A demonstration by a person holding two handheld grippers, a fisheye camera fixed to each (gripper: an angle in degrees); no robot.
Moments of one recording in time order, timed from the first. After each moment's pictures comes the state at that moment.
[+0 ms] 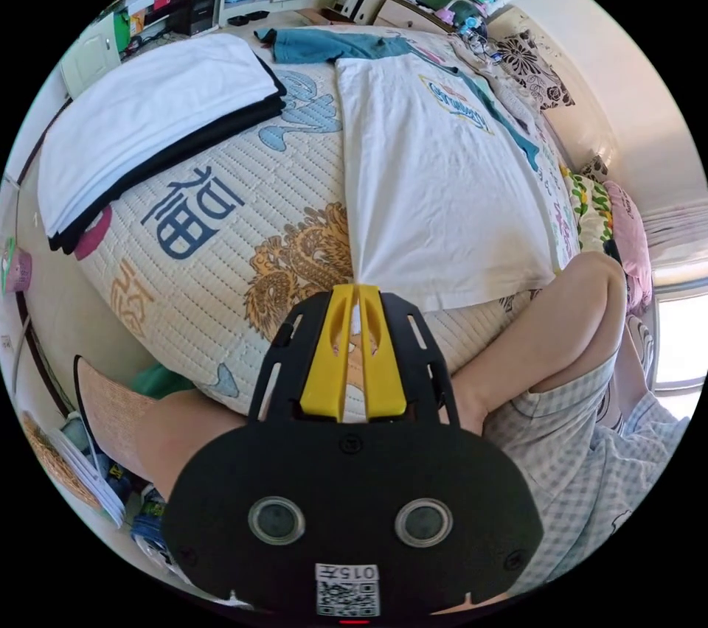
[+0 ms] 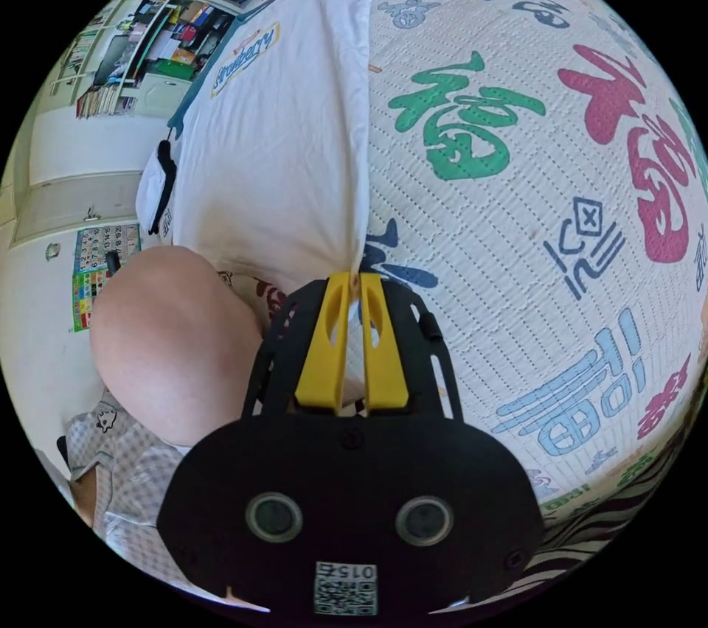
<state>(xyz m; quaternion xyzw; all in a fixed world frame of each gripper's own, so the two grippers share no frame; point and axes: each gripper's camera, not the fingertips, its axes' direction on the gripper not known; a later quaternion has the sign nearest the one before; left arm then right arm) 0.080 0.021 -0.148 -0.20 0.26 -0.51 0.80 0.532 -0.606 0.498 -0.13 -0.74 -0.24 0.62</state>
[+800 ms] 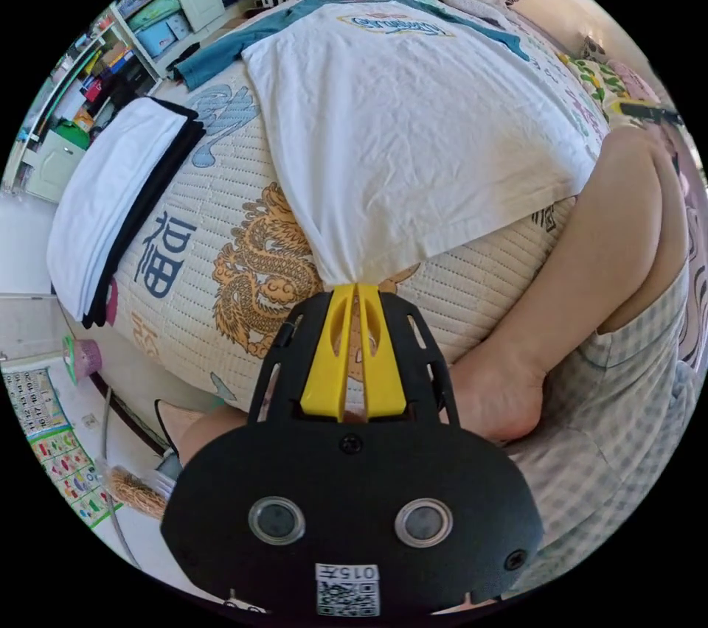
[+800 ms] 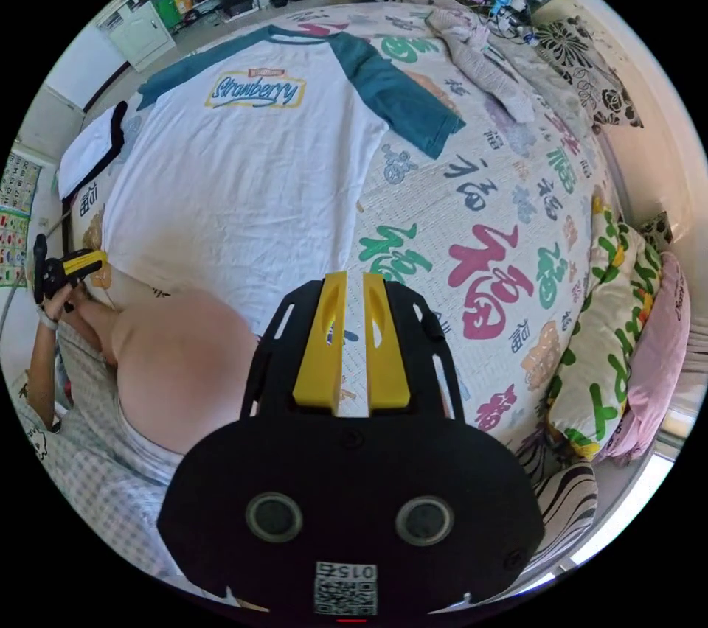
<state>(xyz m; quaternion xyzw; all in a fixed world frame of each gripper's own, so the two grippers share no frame) 0.181 -0.125 -0.188 -0.28 0.18 -0.32 0.89 0.588 -0.576 0.312 0.07 -0.53 -0.27 0.80</state>
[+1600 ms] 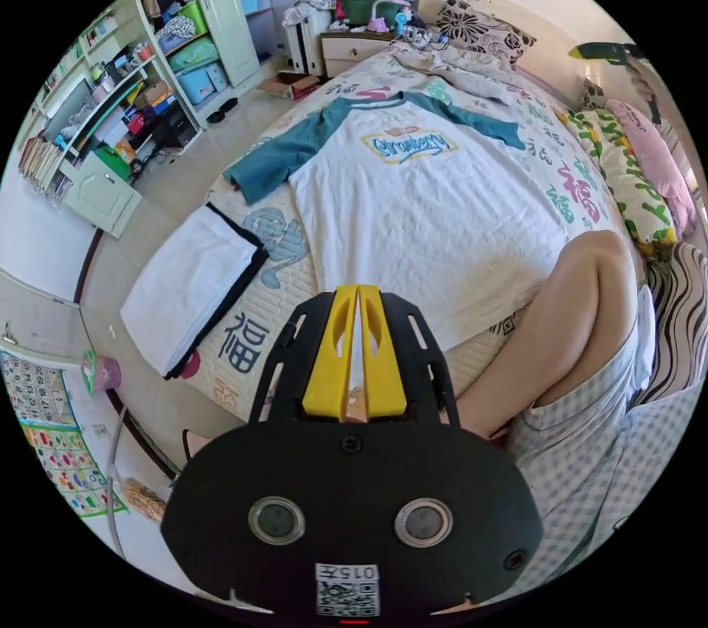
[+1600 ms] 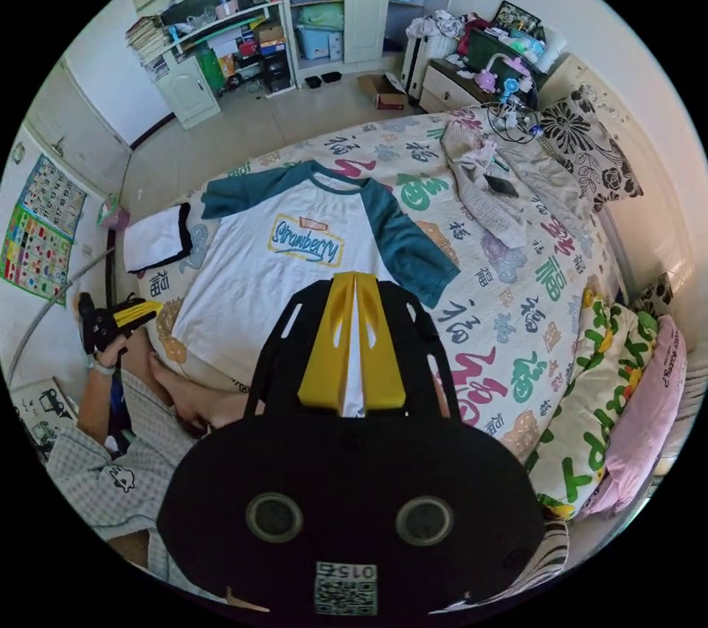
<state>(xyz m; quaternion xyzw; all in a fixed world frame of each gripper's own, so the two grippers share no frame) 0.110 -0.320 -0.253 -0.18 0.13 -0.35 0.91 0.728 -0.698 0.257 0.16 -0.63 -0.21 0.73</state>
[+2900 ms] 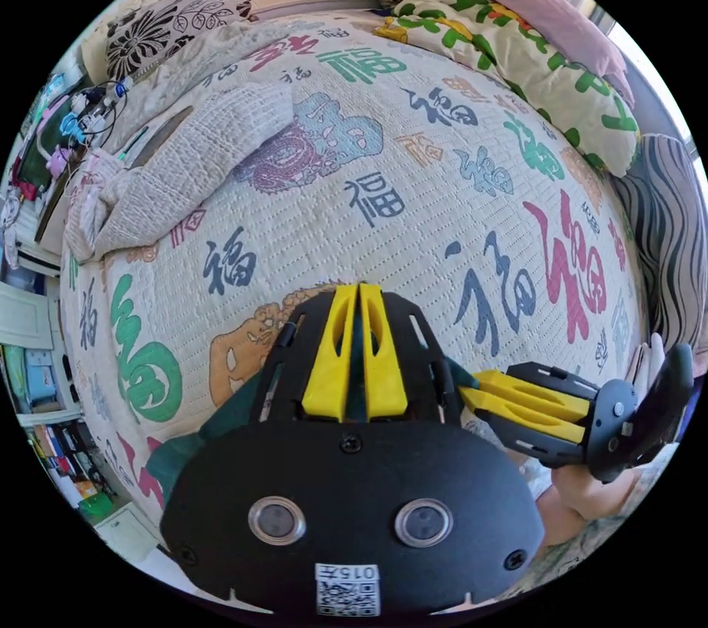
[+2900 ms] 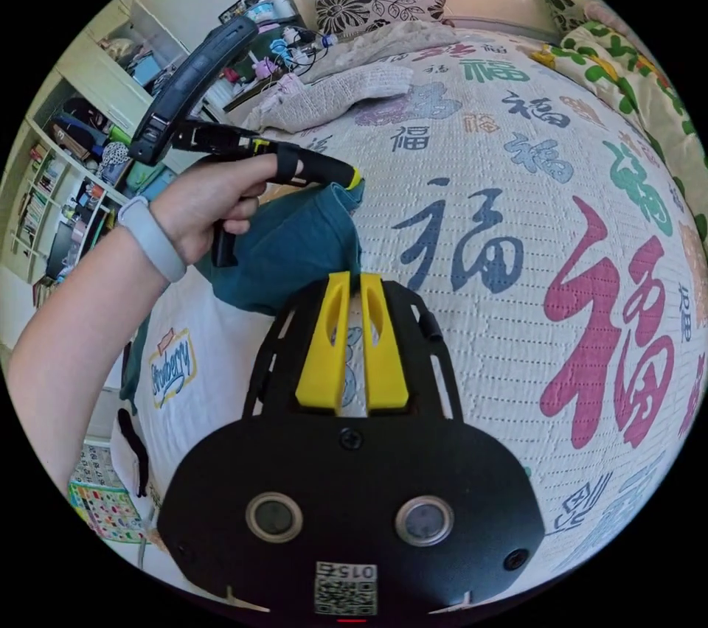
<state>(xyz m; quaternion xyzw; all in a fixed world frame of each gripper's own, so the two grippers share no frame) 0.111 -0.957 0.203 -0.12 0.33 0.01 0.94 0.532 -0.829 0.628 -0.02 -0.68 0.17 0.71</state>
